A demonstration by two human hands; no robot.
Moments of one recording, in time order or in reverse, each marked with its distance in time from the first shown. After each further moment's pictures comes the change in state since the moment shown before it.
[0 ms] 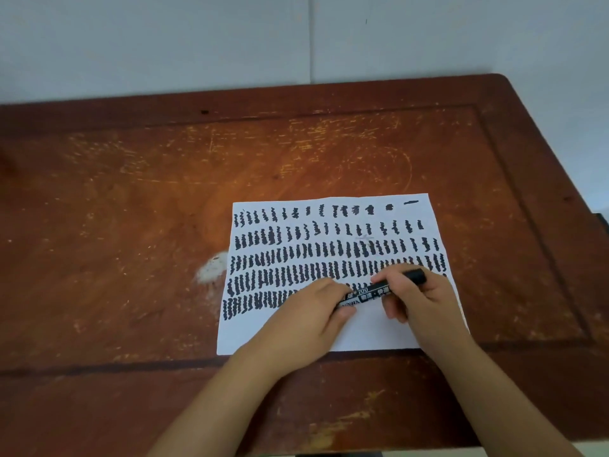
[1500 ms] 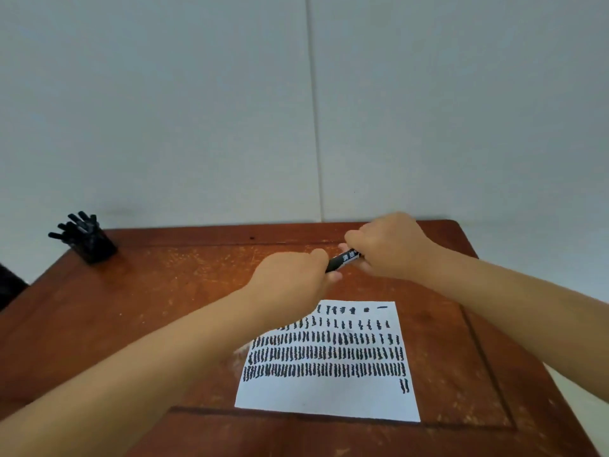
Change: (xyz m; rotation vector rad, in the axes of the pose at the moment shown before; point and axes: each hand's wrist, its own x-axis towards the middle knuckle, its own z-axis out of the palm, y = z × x) left_hand -0.010 0.162 -0.150 0.717 0.168 -0.155; right_hand 0.043 -0.218 -0.032 -1.519 -0.121 -1.286
